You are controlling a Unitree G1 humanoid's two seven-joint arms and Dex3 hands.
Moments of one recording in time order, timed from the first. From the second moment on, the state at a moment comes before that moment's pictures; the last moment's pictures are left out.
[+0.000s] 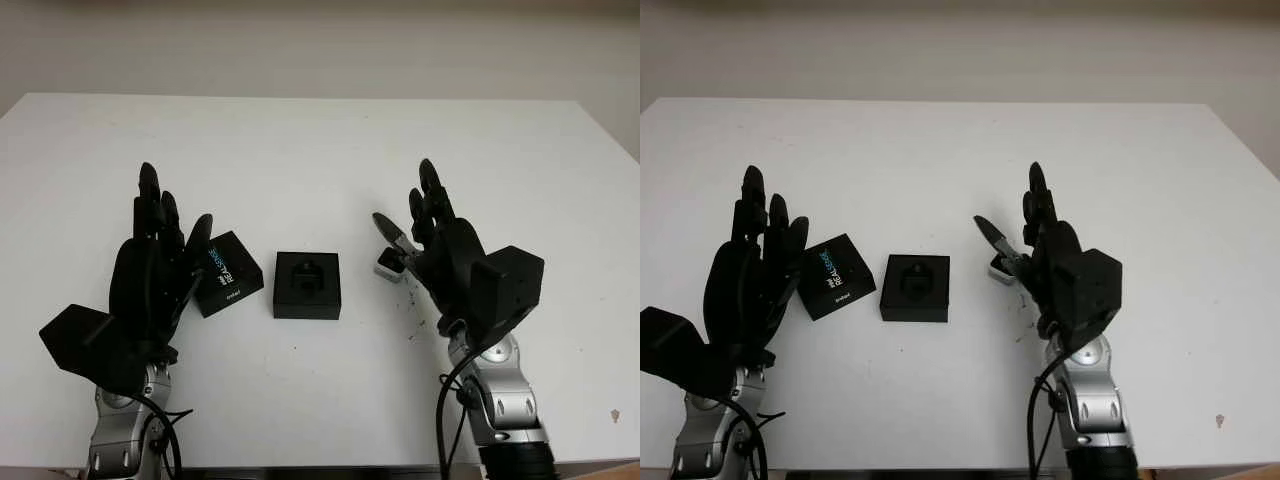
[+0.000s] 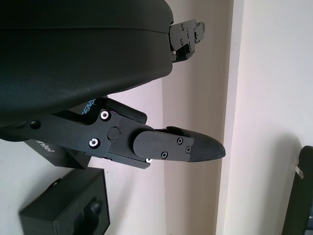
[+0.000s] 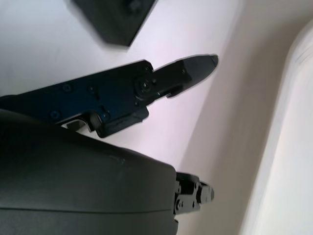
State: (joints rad) left arm -0.03 0.10 0.18 -0.10 -0.19 -0.10 -0.10; right arm -0.25 -0.22 0.00 -0.04 -0.19 0.05 0.06
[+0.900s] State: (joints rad) left arm -0.02 0.10 0.18 -0.12 -0.20 -0.10 -0.10; right arm -0.24 -0.39 0.25 -0.17 -0.69 0.41 0.25
